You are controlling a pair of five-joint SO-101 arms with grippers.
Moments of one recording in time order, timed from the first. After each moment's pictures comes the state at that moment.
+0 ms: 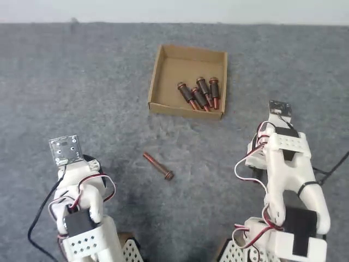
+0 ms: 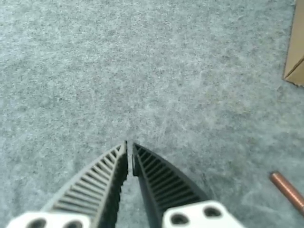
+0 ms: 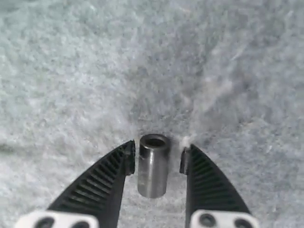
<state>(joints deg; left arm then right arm) -25.2 -103.2 97.1 61.0 2.3 5.9 -10.9 46.6 58.3 -2.7</state>
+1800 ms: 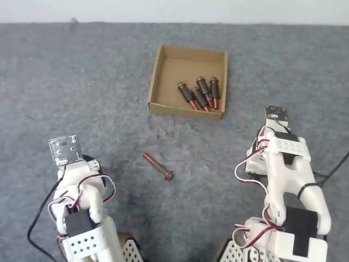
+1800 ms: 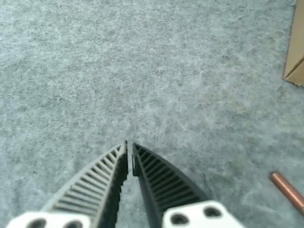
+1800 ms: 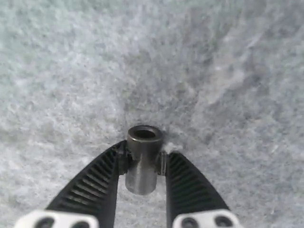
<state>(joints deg) -25.2 -103.2 97.1 61.0 2.3 6.7 -10.3 50.1 56.6 2.1</state>
